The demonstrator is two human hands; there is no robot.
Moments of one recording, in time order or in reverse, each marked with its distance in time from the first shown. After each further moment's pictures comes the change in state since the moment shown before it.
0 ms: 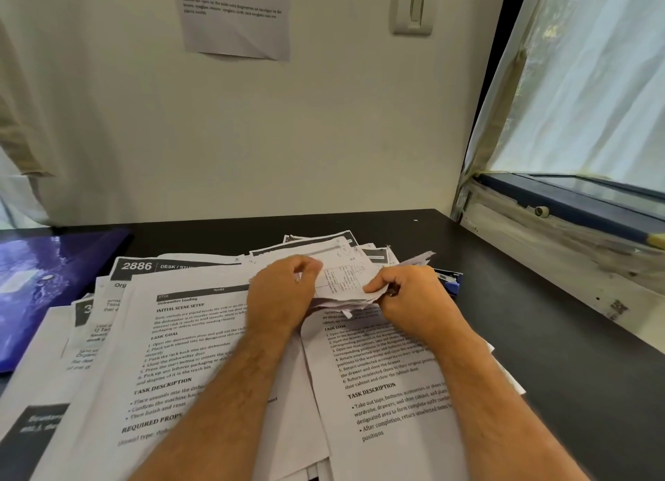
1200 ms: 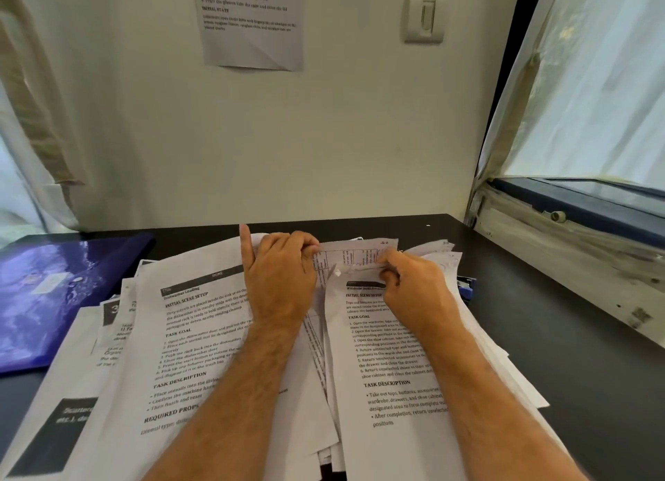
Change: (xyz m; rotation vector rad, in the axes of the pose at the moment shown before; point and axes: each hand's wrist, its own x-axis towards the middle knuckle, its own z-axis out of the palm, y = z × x) left_hand 0.009 0.002 -0.017 0.314 0.489 0.379; right_hand 0.015 -0.008 0.014 -0.158 0.272 -0.116
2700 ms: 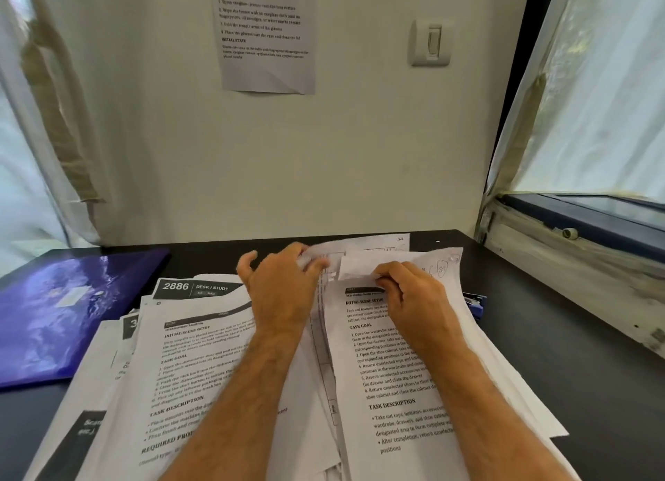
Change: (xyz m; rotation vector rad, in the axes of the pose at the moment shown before) left_hand 0.015 -0.002 -0.017 -0.122 -0.153 -0.251; right_hand -0.002 -0.005 0.006 0.147 0.172 -0.191
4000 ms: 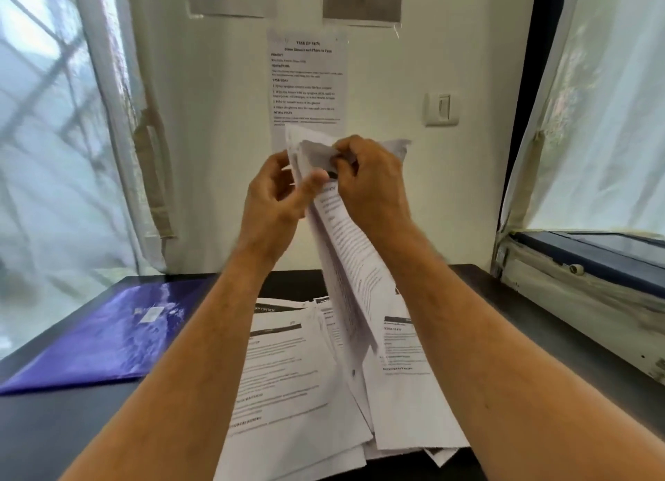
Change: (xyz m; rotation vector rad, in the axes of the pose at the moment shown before) left_hand 0.054 0.066 -0.188 -0.837 -0.055 0.205; right_hand 0.132 -0.197 -0.071 0.243 0.311 -0.246
